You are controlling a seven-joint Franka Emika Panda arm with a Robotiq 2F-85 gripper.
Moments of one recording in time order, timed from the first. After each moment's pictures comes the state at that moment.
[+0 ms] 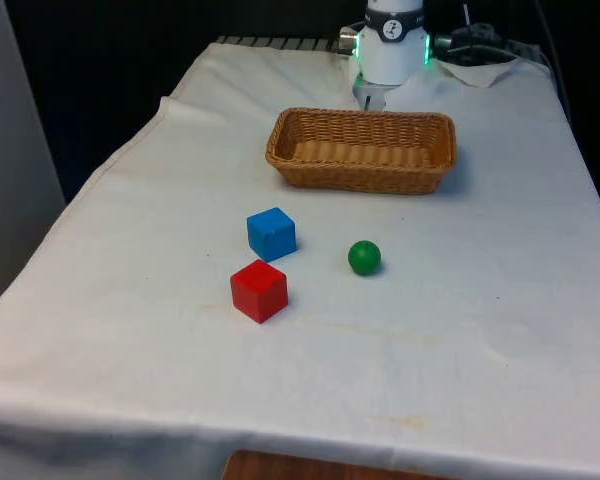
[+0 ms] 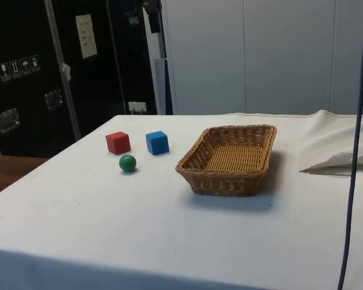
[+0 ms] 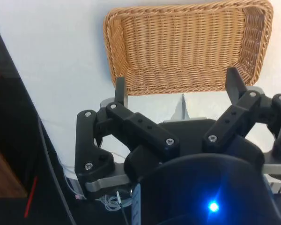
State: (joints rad) arm 0.22 0.05 -0.23 -1.87 0.03 1.85 -0.04
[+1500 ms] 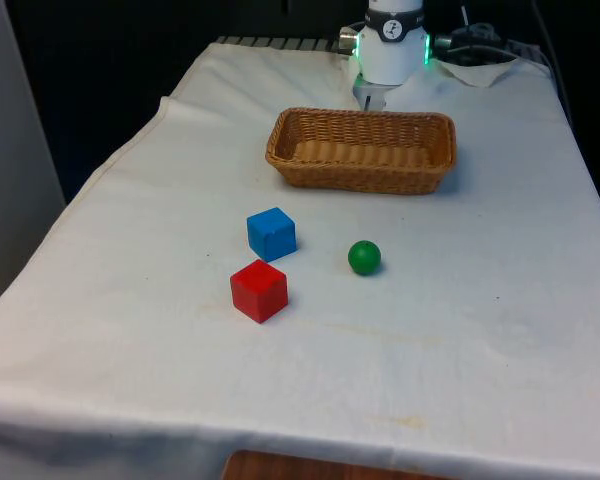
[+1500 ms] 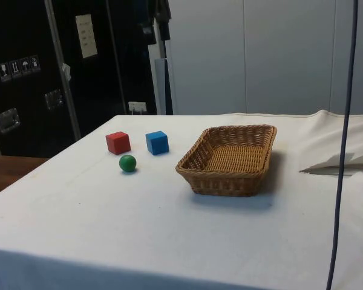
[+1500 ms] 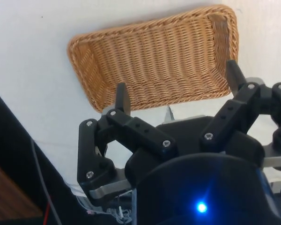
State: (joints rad) arm 0.22 0.10 -0.36 -1.88 0.04 1.90 -0.18
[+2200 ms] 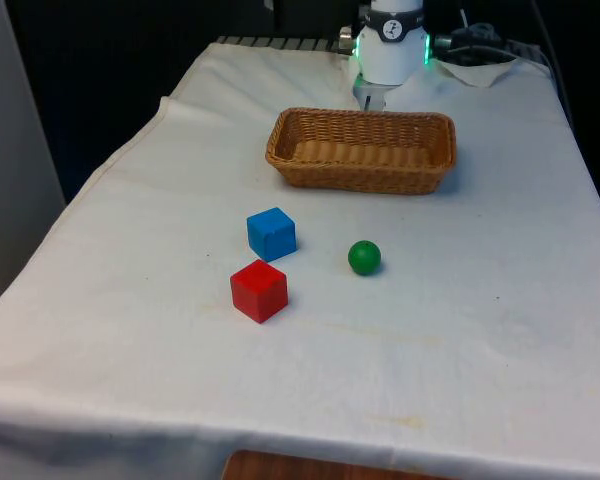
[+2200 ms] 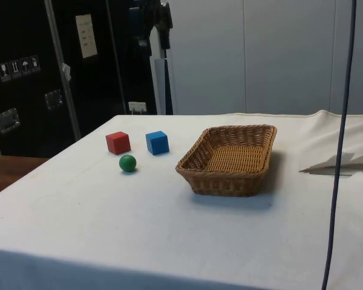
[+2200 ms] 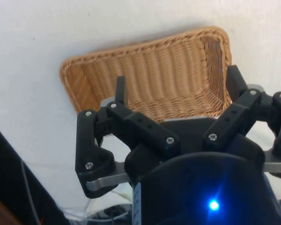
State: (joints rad) arm 0.22 0.12 -0.37 -1.92 0.01 2.02 -0.04
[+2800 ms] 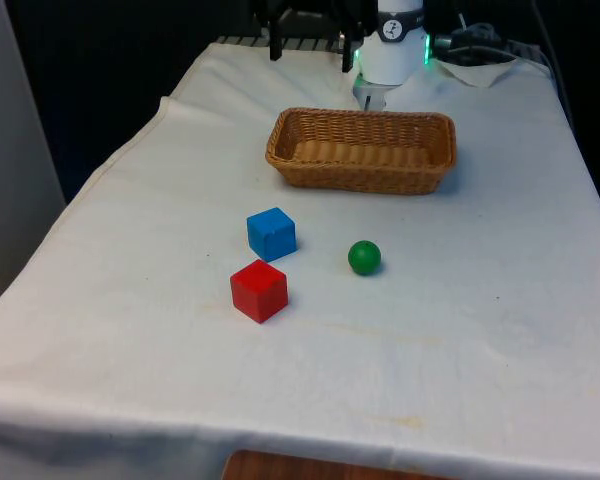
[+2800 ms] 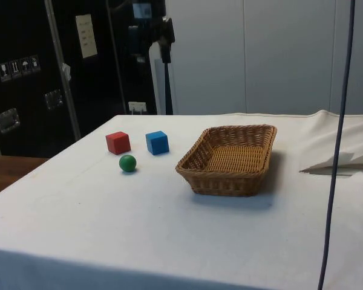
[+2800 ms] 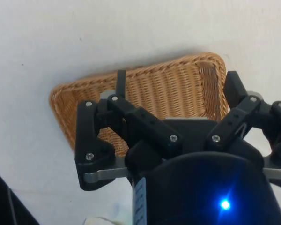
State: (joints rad) arm 0.22 0.15 -0.37 -2.00 -0.01 2.18 0.08
